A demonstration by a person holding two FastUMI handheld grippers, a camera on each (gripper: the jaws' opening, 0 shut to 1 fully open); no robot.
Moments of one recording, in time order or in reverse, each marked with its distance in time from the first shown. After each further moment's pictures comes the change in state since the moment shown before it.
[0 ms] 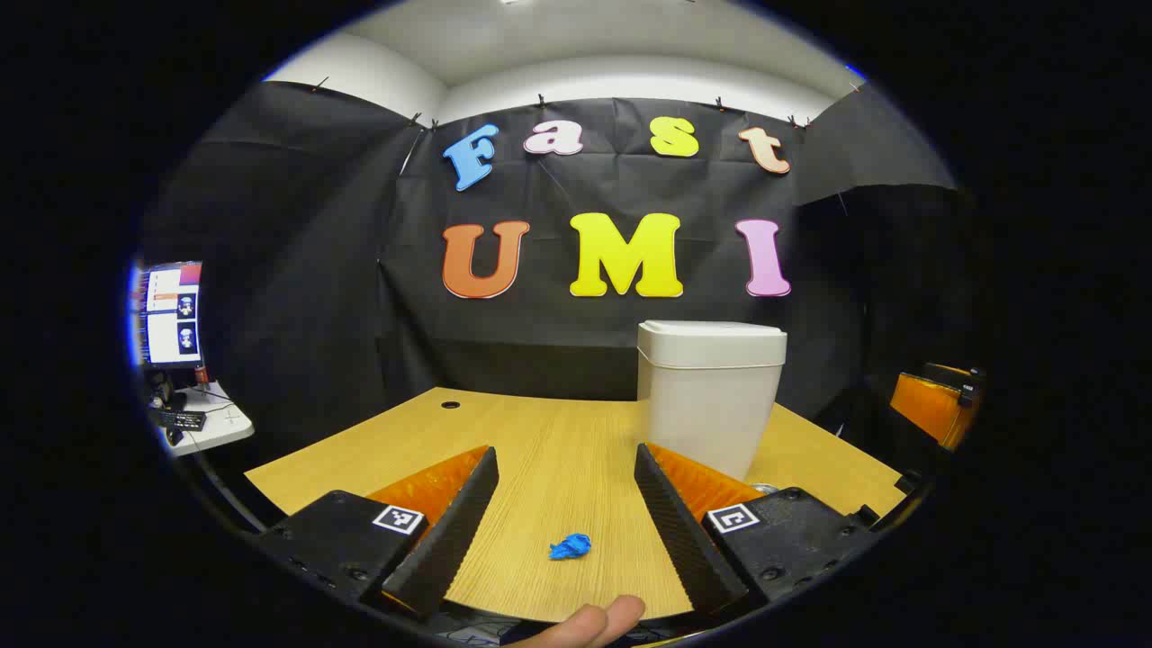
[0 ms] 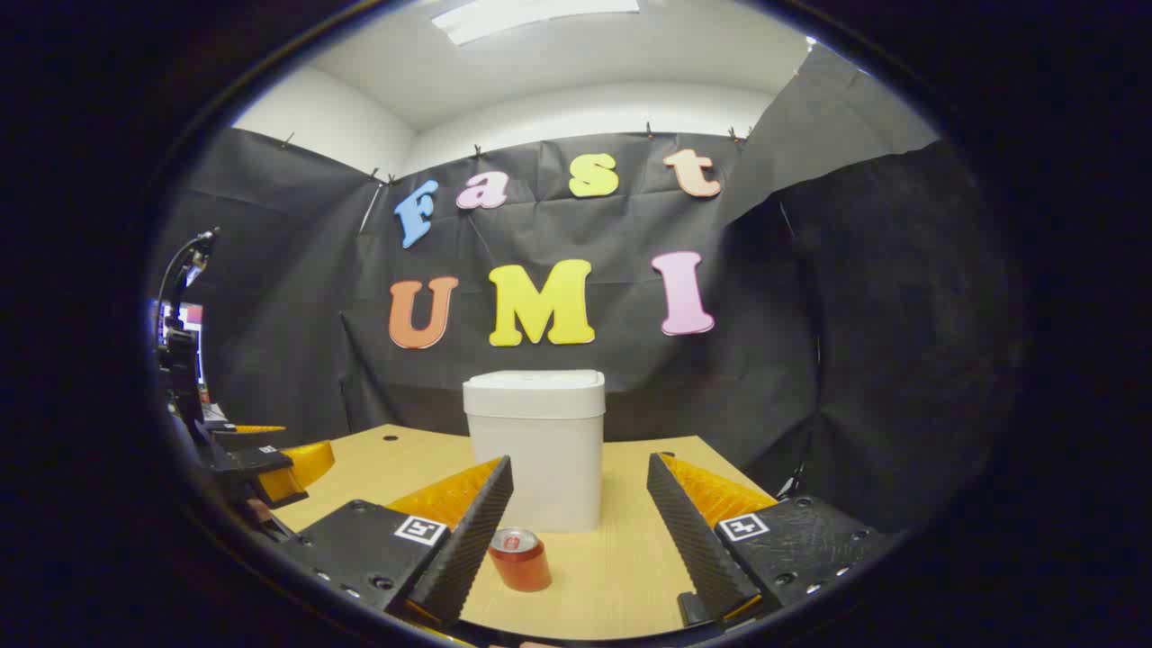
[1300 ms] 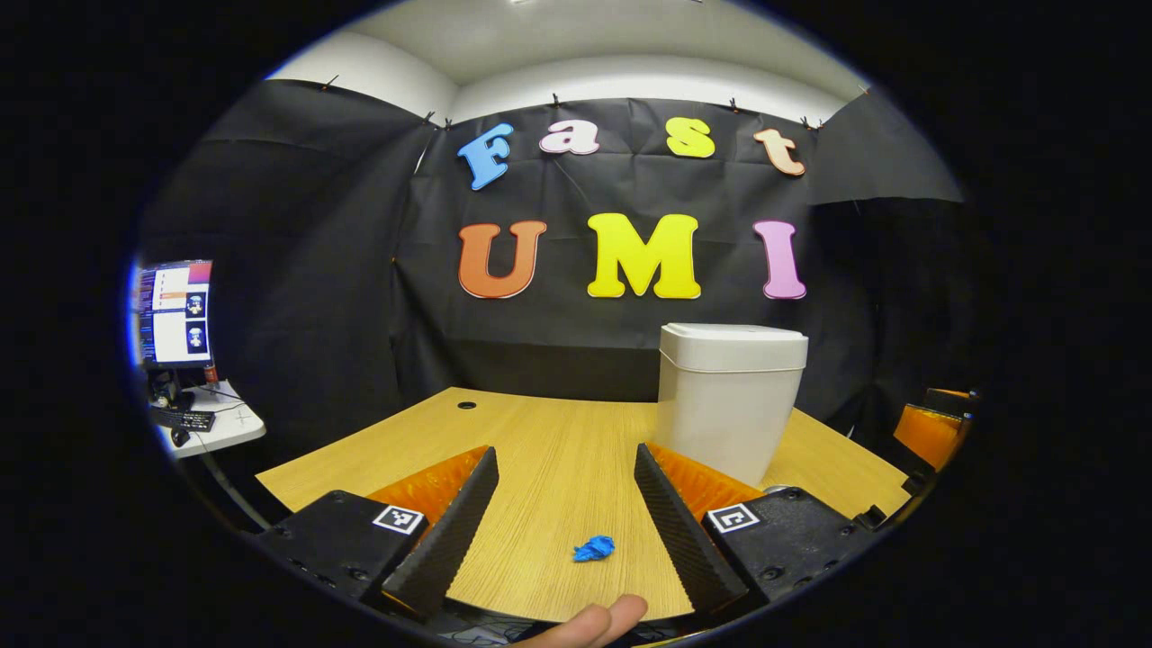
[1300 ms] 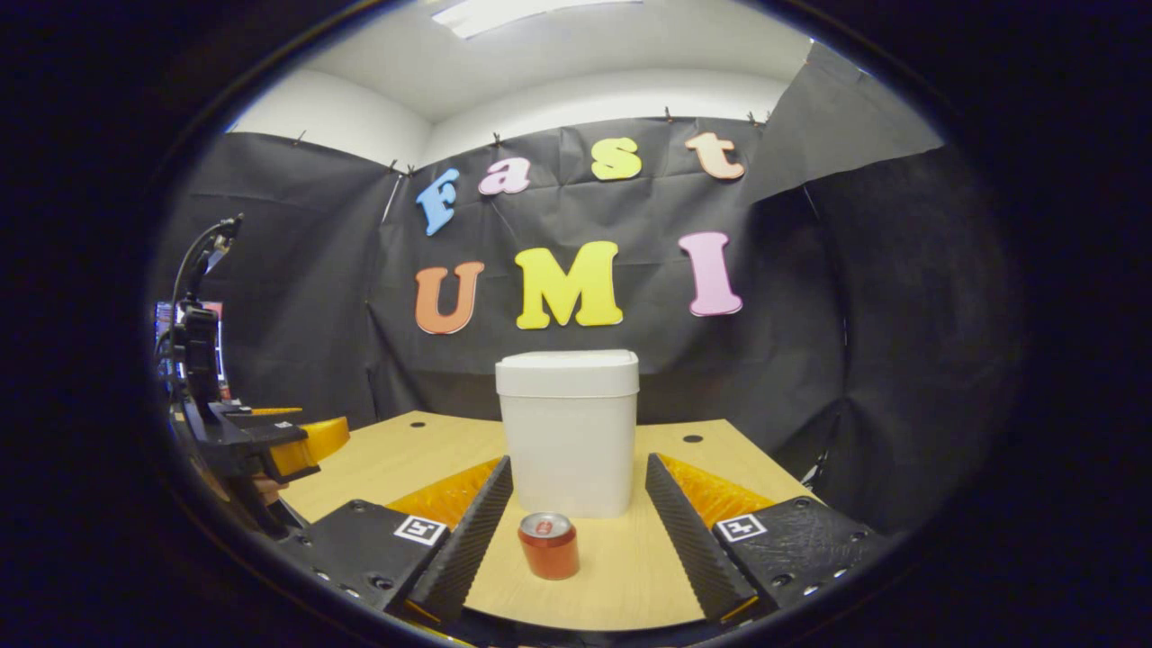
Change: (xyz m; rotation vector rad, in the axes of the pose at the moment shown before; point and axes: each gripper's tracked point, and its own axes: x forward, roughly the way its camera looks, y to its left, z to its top) left arm 0.001 0.028 0.005 -0.011 0.000 0.039; right arm -0.007 0.023 -0.012 0.018 0.065 0.091
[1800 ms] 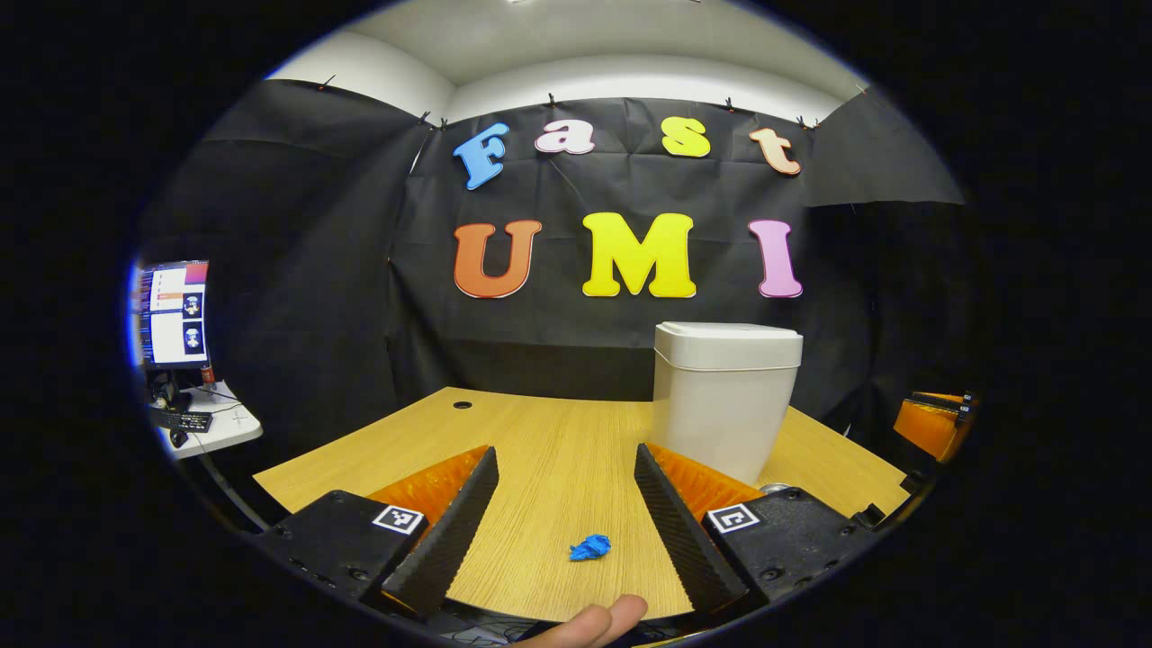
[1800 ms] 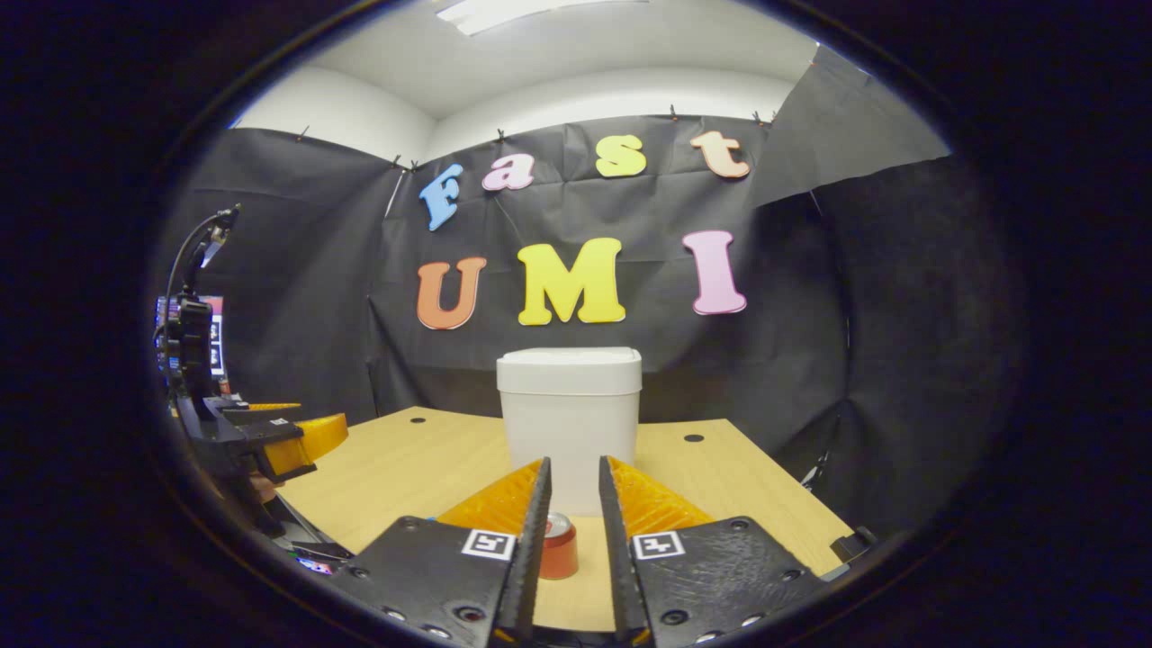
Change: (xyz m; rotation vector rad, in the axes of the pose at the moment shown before) left arm 0.002 -0.007 -0.005 0.003 0.009 -0.019; right arm 0.011 -0.003 -0.005 -0.016 0.019 -0.015
